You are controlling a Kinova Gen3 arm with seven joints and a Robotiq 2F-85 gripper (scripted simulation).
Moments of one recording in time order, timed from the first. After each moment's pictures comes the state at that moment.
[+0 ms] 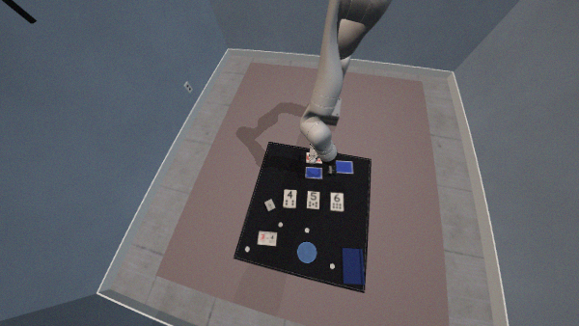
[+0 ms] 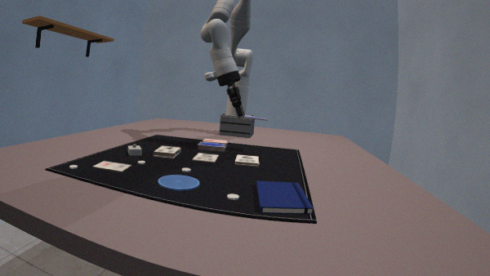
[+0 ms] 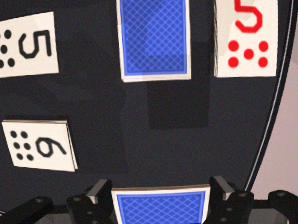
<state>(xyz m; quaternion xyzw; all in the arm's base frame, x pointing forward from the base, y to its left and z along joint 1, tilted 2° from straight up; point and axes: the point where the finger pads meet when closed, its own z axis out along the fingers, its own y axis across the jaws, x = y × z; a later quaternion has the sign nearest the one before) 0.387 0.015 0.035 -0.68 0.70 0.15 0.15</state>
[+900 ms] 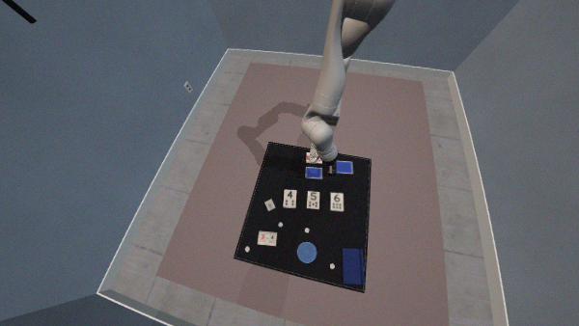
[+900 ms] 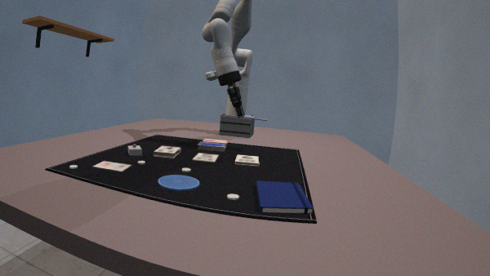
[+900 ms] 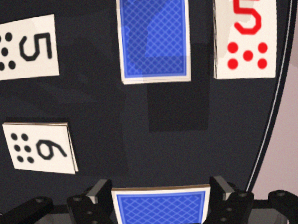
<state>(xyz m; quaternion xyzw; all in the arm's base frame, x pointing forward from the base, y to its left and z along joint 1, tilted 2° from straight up) 0.387 0.015 0.035 -0.68 0.71 0.14 0.14</state>
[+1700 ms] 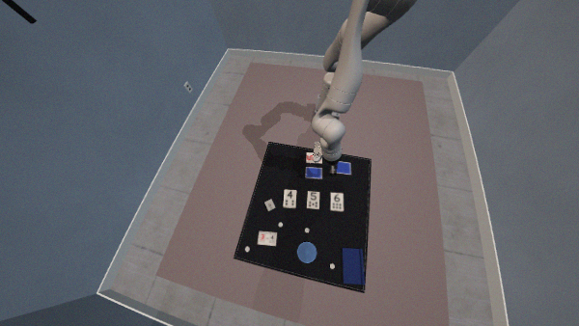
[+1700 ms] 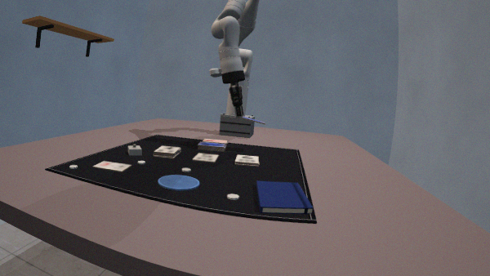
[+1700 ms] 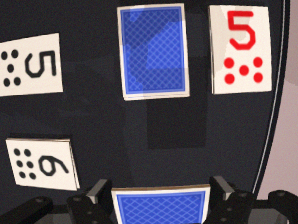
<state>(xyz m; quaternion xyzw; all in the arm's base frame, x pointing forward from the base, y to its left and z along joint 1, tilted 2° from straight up) 0.387 0.013 0.035 -0.68 0.72 0.10 0.10</state>
